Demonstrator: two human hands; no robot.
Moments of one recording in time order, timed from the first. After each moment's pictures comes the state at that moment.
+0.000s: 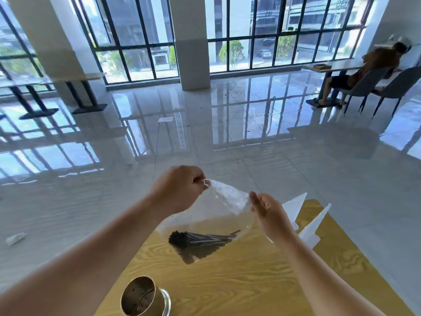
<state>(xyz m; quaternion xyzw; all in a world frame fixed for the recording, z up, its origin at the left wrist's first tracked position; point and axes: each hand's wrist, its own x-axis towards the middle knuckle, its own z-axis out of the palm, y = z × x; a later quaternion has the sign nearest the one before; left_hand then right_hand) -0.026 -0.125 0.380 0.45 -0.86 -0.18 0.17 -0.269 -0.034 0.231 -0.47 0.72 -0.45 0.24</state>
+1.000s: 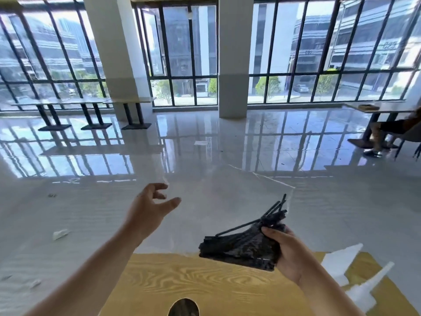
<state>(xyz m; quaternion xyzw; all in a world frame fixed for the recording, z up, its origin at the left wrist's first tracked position) 0.181 -0.152 0.391 0.59 -0.63 -0.29 0.42 -0.160 -0.080 0.280 -0.22 0.45 -0.60 0.63</state>
